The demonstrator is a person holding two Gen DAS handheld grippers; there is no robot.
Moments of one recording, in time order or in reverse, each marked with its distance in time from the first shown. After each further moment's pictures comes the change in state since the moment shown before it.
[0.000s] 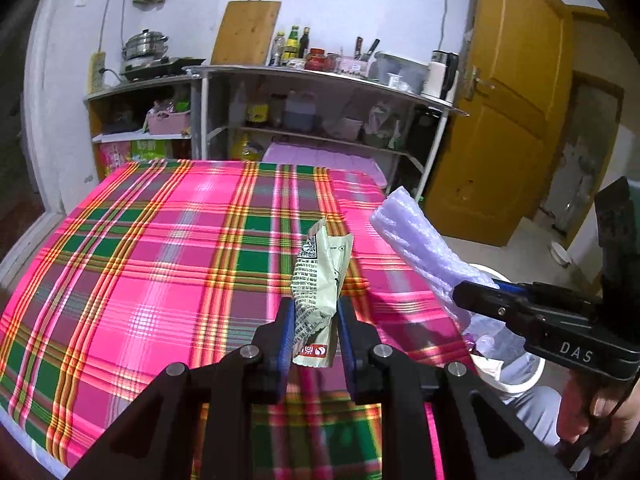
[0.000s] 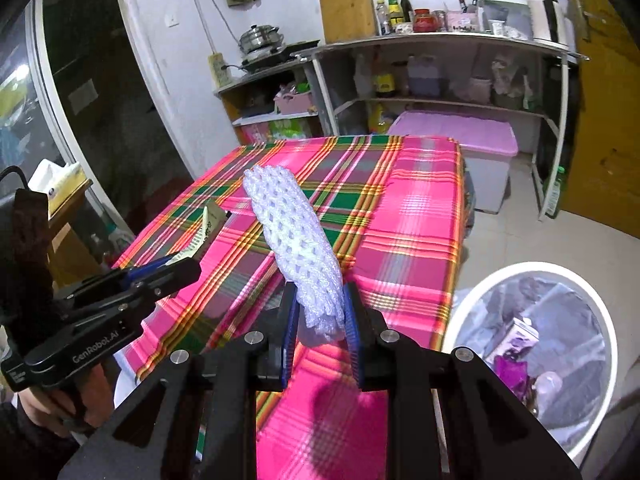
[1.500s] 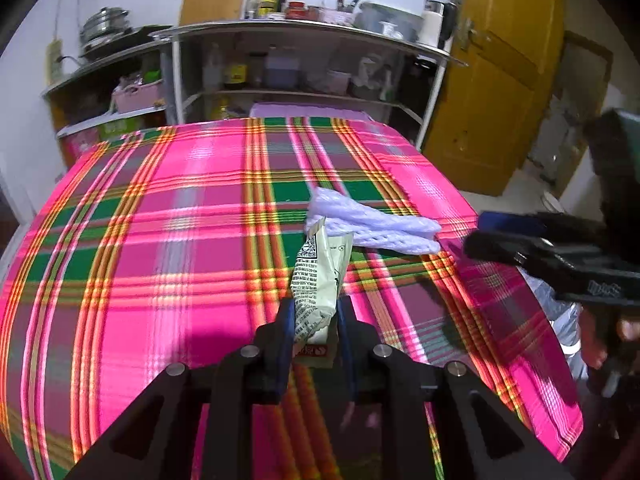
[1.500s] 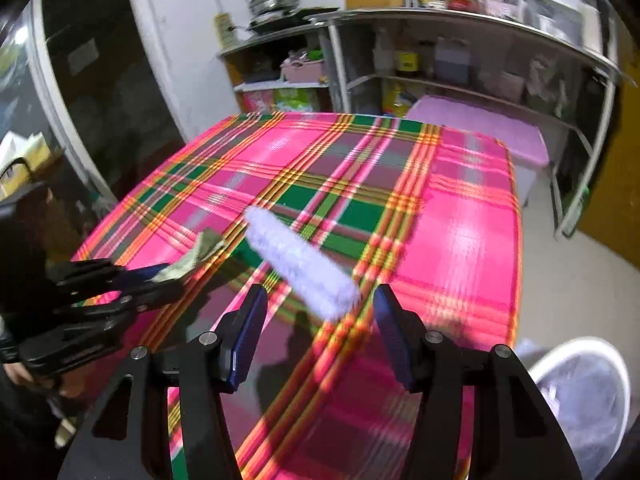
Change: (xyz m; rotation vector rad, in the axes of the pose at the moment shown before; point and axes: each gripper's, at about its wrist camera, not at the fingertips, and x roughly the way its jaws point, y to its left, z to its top) left arm 0.094 0.087 0.017 0.095 0.164 -0.062; right arm 0.129 0.008 0.057 -0.123 0.123 -0.011
